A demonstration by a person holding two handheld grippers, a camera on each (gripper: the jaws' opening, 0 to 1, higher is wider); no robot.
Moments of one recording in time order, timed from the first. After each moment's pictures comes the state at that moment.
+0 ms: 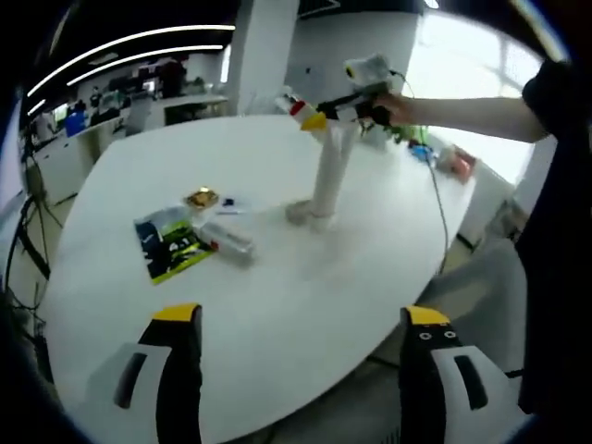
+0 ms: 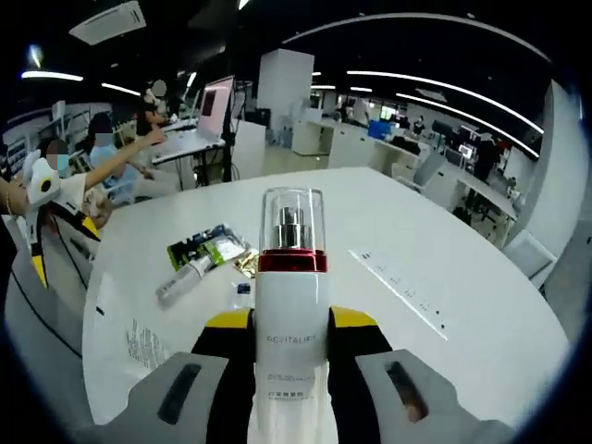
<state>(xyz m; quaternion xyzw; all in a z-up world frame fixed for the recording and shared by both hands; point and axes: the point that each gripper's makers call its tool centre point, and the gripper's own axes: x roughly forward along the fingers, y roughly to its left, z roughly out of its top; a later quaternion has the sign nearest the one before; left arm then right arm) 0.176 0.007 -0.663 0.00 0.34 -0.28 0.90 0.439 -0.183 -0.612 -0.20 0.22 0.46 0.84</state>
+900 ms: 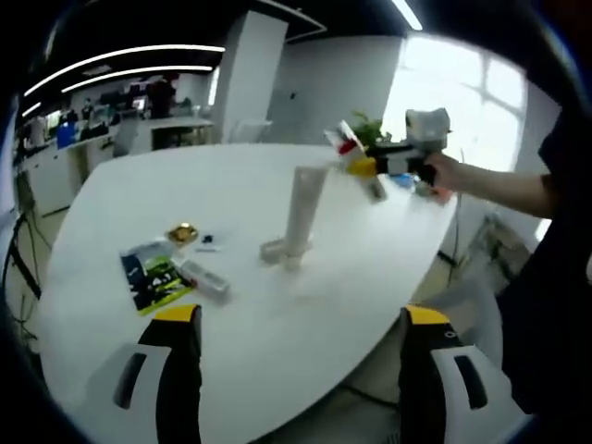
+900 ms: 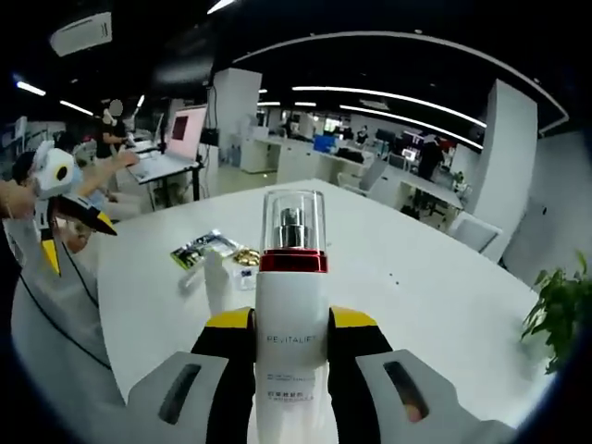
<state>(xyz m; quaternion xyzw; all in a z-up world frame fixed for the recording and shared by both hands) 0.175 -0.026 -0.611 -0.02 0.29 -0.32 0.90 0.328 -0.254 -0.572 -0.17 0.18 0.35 0.90</state>
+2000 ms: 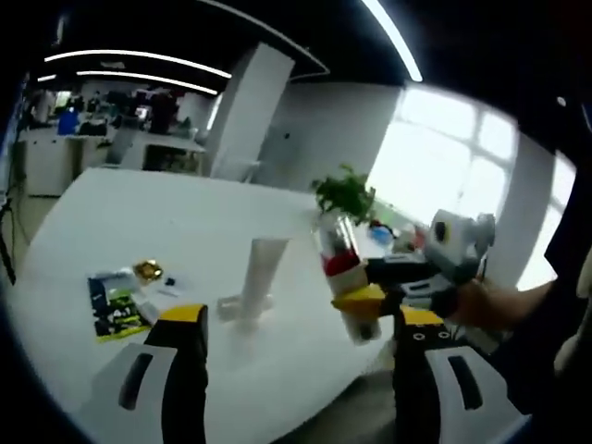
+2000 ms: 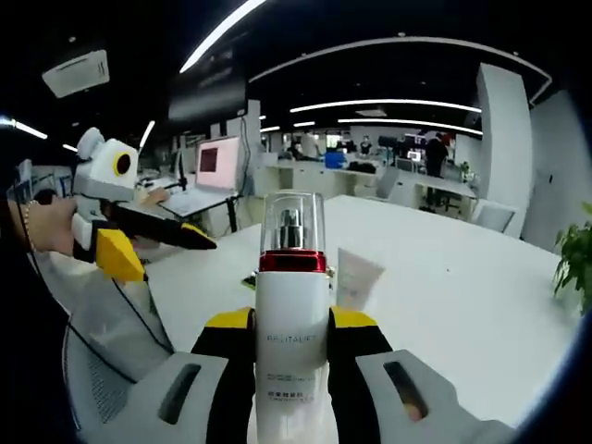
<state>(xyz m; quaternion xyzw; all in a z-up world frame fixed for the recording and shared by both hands) 0.193 -0.075 -0.545 -0.14 0.20 -0.33 0.91 0.215 -0.158 -0.574 -0.08 0.16 0.38 0.91</state>
